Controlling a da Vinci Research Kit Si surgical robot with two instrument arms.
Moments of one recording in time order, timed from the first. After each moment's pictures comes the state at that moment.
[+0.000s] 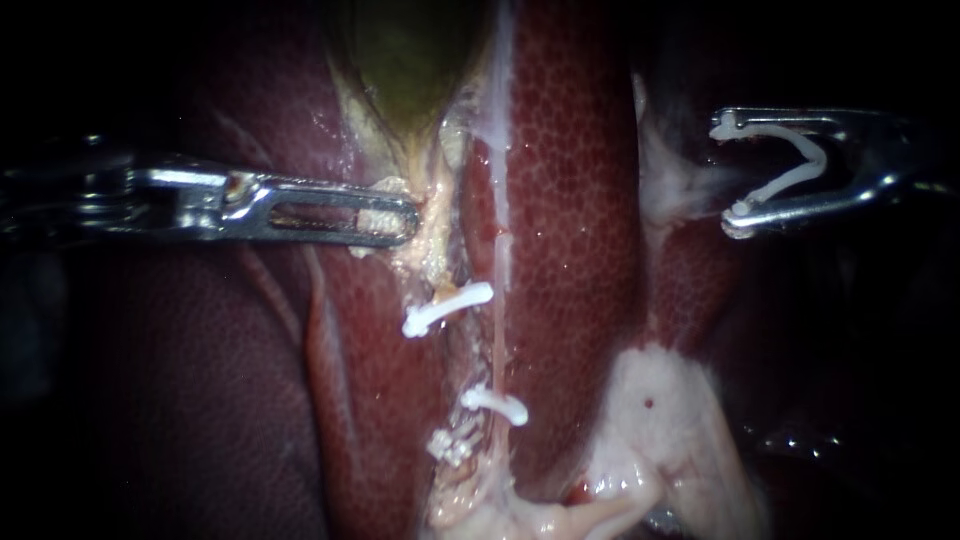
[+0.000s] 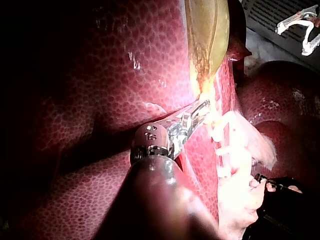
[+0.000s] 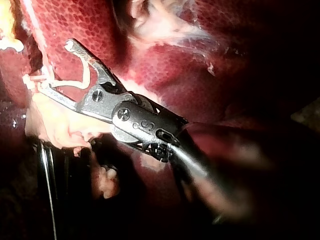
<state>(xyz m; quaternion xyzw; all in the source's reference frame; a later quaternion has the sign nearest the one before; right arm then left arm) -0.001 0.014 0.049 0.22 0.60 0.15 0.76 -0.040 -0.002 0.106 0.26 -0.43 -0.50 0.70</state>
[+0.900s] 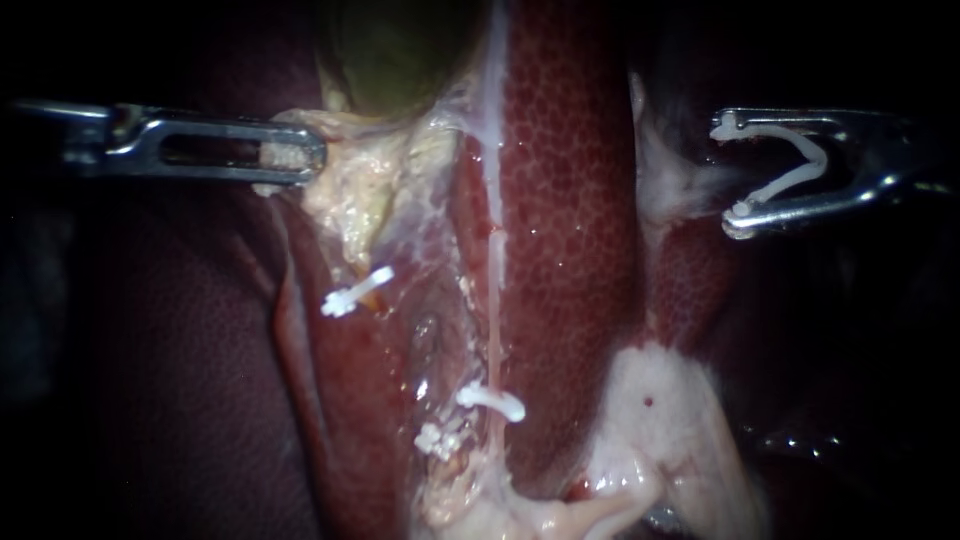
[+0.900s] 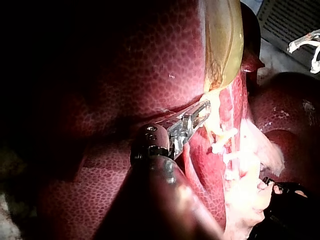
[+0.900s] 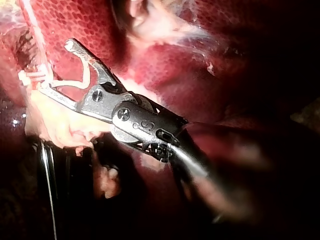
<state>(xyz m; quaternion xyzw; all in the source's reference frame) -0.001 0.014 0.049 0.22 0.60 0.15 0.76 -0.032 0.003 0.098 0.24 -0.44 -0.52 0.69</state>
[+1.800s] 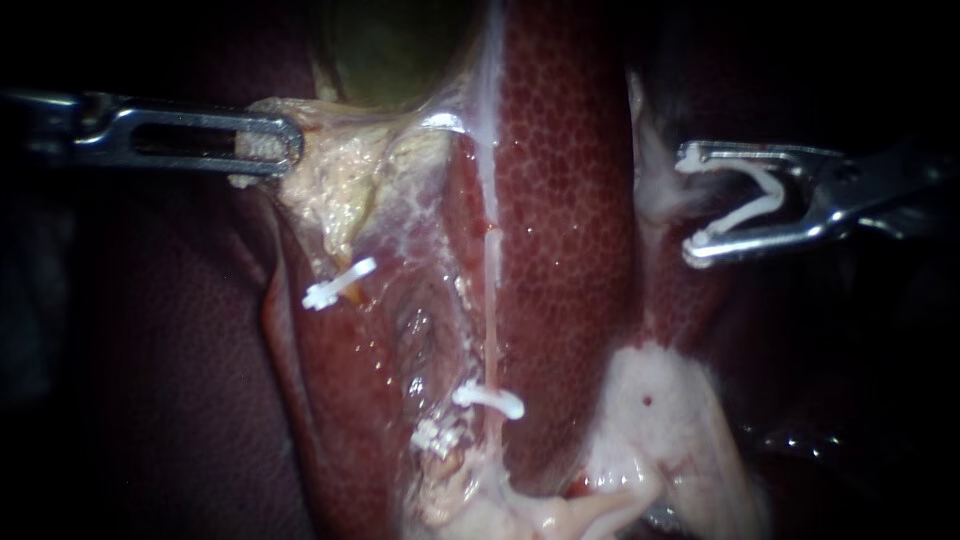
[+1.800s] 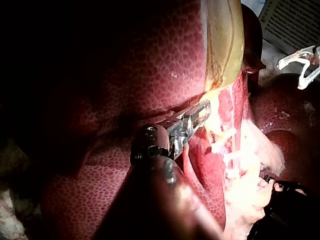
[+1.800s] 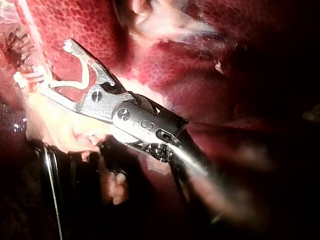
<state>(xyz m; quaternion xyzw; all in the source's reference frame) 0.002 0.009 0.054 0.25 0.60 0.15 0.75 -0.032 0.003 0.097 0.24 -0.44 -0.52 0.69</state>
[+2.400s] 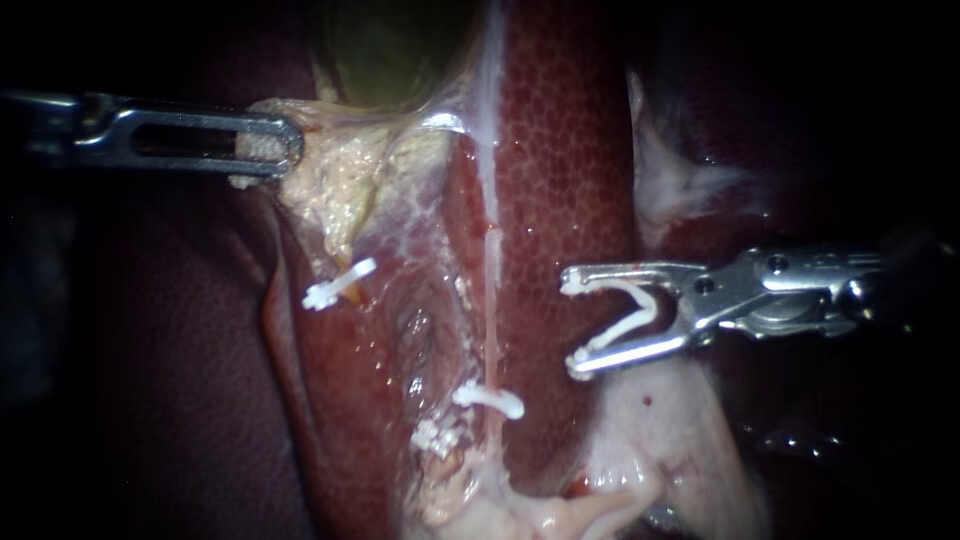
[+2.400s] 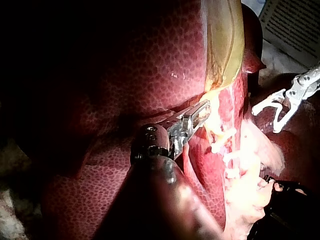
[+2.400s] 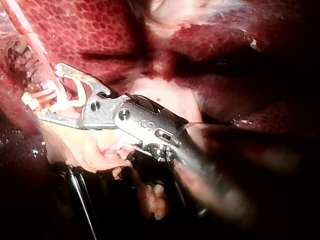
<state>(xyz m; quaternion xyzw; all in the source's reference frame) 0.009 0.001 0.064 0.32 0.56 0.15 0.75 -0.032 0.003 0.097 0.24 -0.44 -0.52 0.69</state>
